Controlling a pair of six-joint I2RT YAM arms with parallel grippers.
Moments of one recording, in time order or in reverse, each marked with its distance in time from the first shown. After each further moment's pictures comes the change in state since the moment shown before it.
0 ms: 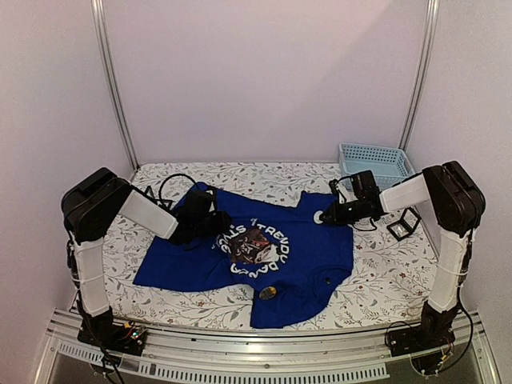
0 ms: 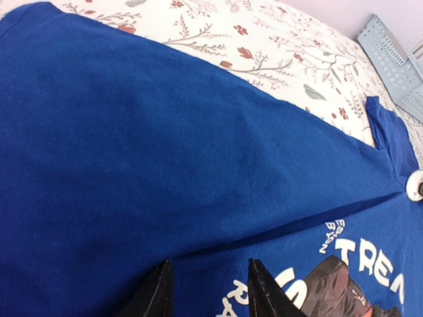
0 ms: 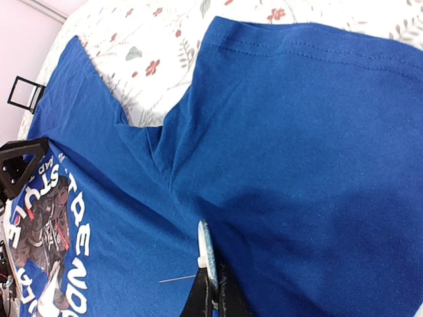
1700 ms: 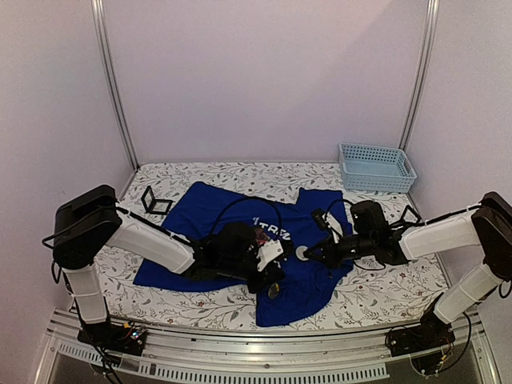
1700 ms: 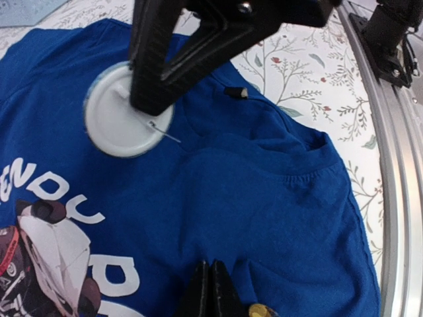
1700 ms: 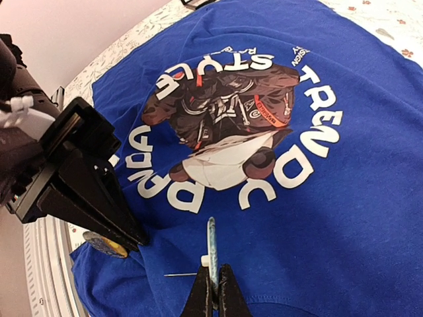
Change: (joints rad) left arm -0.467 -0.133 -0.016 -0.127 0.369 0.669; right arm 0.334 -0.476 -0.473 0.215 -0.076 -0.179
